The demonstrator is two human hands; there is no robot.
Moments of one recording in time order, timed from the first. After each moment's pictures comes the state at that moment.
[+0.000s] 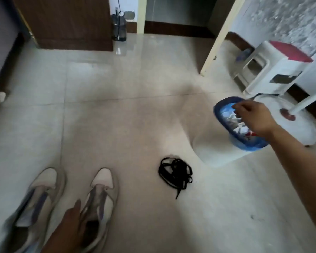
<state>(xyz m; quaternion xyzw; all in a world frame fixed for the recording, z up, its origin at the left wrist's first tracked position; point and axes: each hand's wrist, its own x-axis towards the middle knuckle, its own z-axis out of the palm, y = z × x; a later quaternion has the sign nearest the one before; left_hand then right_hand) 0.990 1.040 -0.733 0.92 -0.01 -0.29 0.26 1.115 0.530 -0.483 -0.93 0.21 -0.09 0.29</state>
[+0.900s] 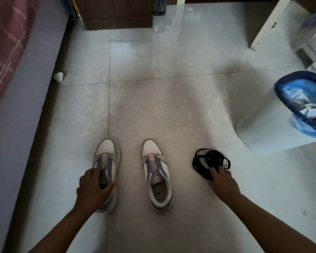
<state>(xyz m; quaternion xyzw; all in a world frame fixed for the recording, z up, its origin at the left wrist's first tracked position) 0.989 1.085 -0.689 0.96 0.14 -0.14 0.22 0.986 0.680 -0.734 -0.96 0.06 0.25 -0.04</state>
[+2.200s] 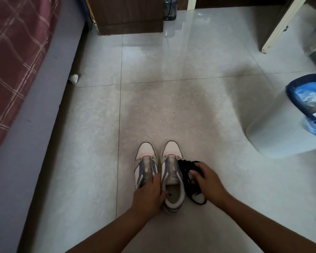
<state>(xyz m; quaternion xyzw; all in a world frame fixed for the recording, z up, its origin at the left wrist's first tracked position) 0.964 0.969 -0.686 0.97 -0.06 -0.18 0.16 0.988 0.769 -0.669 -0.86 0.10 0.15 0.47</state>
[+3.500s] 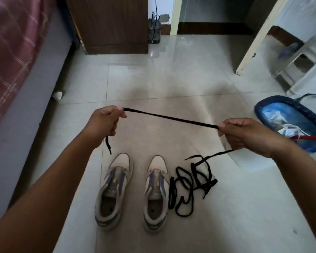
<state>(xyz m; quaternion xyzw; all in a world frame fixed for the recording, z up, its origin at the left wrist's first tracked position) 1.148 1.016 -0.530 0.76 0.08 -0.08 0.64 1.085 0.663 -0.485 -0.78 0.03 0.20 0.59</state>
